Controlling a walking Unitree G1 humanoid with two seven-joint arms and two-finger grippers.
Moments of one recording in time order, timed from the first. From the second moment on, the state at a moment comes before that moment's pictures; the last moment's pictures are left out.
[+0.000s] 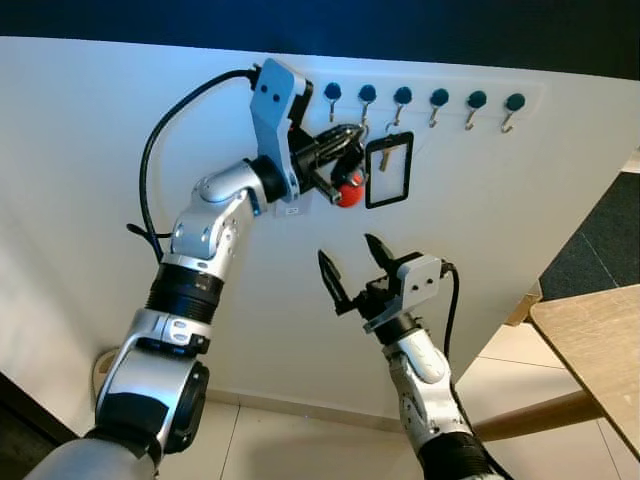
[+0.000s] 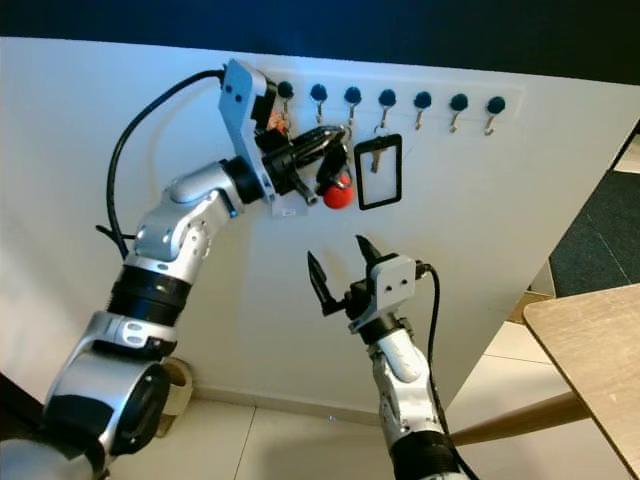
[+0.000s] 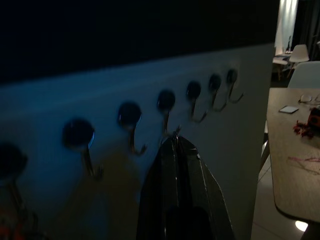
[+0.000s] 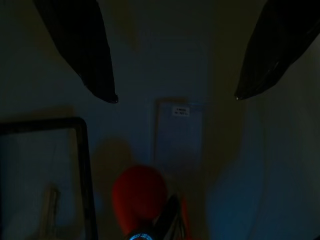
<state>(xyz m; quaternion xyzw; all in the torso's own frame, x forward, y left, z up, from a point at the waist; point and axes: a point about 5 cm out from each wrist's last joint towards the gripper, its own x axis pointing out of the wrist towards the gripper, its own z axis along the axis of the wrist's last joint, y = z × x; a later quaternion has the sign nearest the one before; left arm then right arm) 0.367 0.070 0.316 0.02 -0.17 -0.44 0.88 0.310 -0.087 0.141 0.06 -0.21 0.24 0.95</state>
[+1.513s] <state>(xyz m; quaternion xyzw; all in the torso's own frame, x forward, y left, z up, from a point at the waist) 0.388 0.073 0.317 -0.05 -0.13 -0.40 0.91 0.309 -0.087 0.152 0.08 -0.22 0.23 0.95</state>
